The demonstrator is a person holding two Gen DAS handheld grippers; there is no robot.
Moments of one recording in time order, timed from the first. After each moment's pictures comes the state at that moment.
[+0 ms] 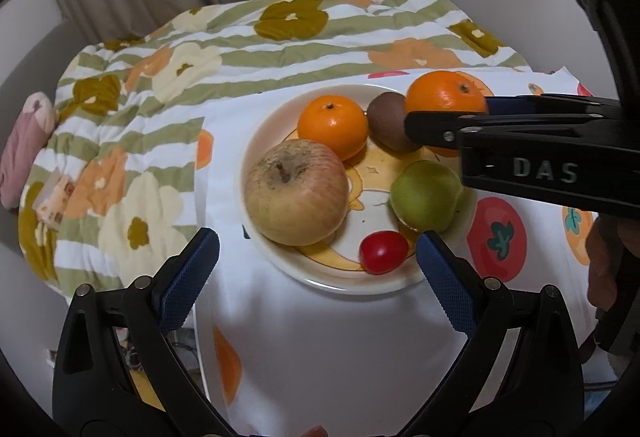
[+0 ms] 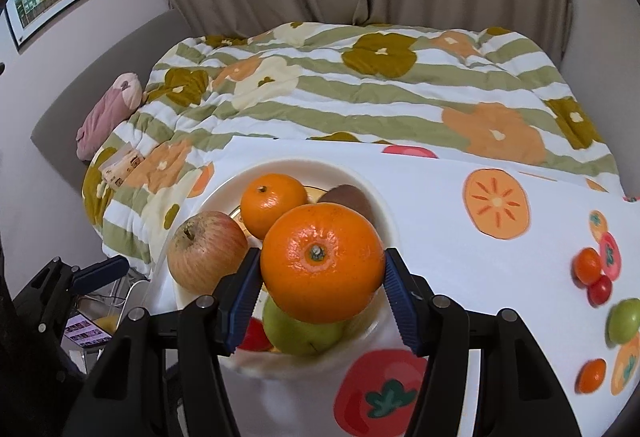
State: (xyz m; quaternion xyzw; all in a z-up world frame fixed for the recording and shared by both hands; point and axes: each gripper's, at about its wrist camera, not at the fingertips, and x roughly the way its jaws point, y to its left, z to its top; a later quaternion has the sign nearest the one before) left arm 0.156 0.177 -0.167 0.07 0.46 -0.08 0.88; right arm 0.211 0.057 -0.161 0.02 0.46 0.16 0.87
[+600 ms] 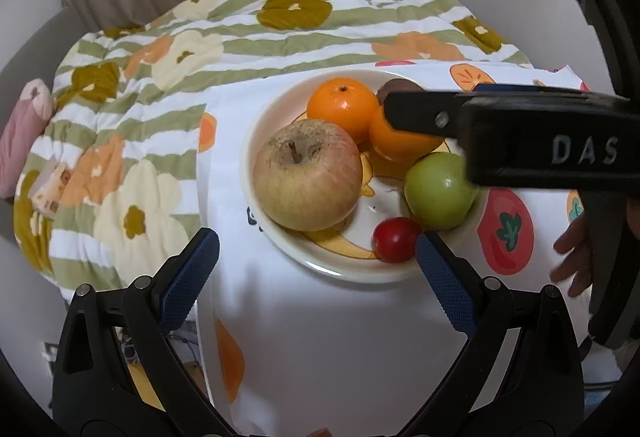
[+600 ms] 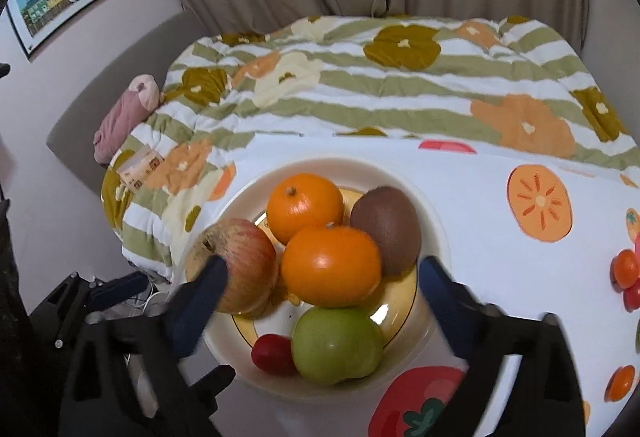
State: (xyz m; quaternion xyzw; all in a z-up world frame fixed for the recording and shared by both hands) left arm 0.155 0.189 -0.176 0.06 0.47 -0.08 0.88; right arm 0.214 0.064 -0.165 0.05 0.45 0.19 0.87
